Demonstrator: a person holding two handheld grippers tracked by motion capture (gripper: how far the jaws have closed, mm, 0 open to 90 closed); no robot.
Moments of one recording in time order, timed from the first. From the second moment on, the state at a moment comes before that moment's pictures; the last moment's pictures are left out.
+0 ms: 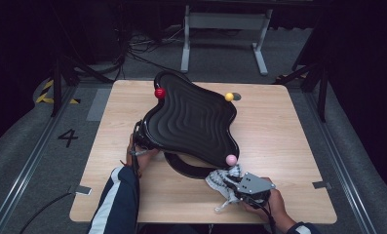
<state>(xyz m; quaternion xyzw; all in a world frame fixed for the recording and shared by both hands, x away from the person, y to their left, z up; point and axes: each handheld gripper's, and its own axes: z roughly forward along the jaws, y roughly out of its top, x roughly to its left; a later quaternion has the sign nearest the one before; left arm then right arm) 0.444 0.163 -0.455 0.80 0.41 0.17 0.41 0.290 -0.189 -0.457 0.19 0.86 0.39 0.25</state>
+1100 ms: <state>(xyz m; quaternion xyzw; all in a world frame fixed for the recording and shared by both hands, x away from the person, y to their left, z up) 0.381 0.166 -0.455 0.83 0.35 0.14 0.41 0.328 -0.232 -0.476 0.31 0.87 0.35 0.13</state>
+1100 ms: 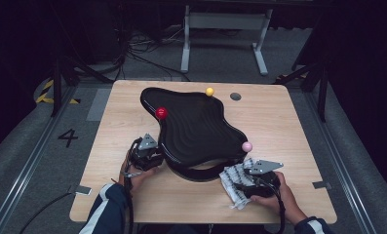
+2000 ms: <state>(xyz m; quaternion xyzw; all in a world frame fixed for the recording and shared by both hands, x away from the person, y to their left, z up) 0.380 0.157 -0.462 0.82 0.34 0.14 0.44 0.306 -0.219 -0.442 0.25 0.82 0.43 0.29</state>
